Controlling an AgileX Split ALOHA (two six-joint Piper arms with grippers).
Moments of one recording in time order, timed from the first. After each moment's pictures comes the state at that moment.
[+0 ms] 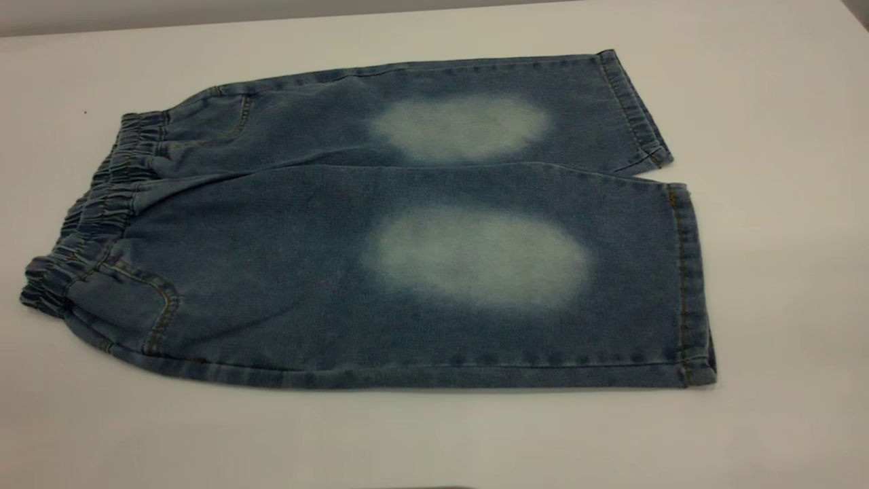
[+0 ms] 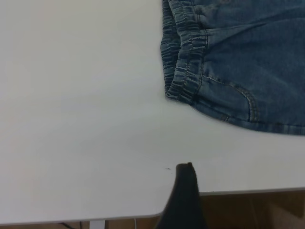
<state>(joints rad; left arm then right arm) 0.04 -0.02 -0.49 -0.04 1.13 0.08 0.08 -0.01 -0.47 -0.09 1.13 0.17</state>
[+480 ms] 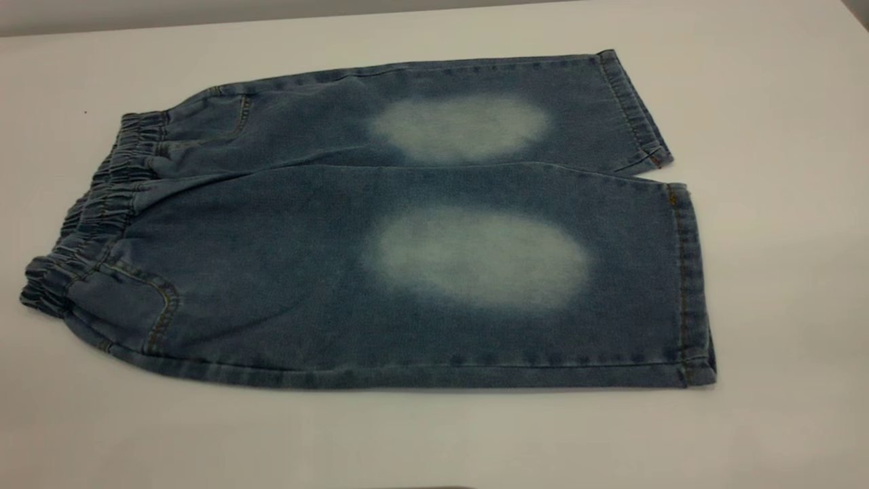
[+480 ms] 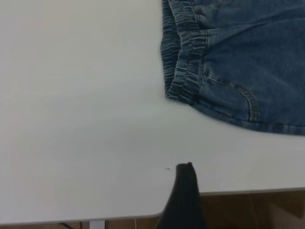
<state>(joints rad) 0.04 -0.02 -0.49 -0.04 1.13 0.08 0.08 0.00 -0.47 -0.07 1.13 0.17</state>
